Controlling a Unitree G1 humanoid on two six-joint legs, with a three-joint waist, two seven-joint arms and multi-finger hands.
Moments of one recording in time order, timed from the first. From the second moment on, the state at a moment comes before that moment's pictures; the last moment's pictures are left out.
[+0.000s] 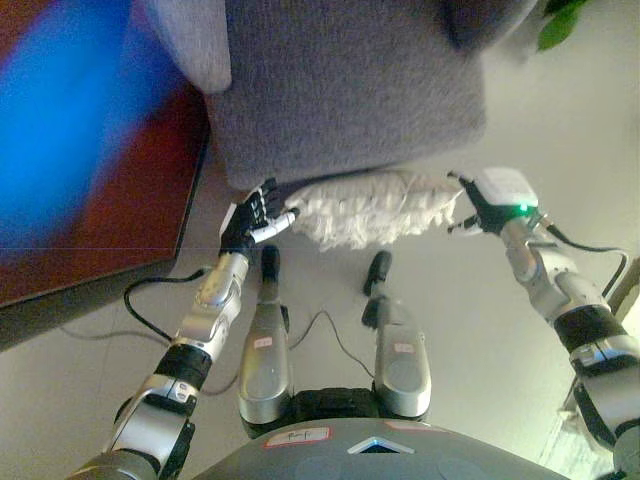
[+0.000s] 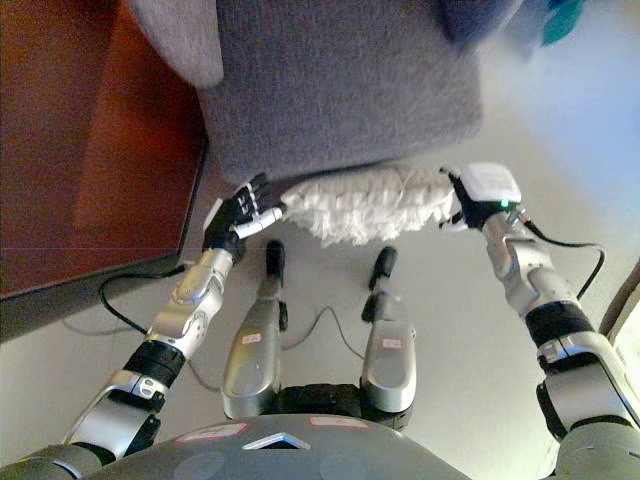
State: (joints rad) left arm -0.24 0.35 -0.30 0.45 -0.48 -0.16 0.09; right arm -0.45 -0.75 0.39 0.60 -0.68 -0.05 -0.15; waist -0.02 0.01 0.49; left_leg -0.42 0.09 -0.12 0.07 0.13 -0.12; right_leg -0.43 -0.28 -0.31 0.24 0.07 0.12
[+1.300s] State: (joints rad) left arm -0.32 0.43 -0.31 0.14 -0.66 -0.23 0.19; right arm -0.93 -0.77 0.53 0.75 -0.58 -0.02 -0.27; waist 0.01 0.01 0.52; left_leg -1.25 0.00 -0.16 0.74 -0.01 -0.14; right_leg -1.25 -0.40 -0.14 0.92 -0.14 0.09
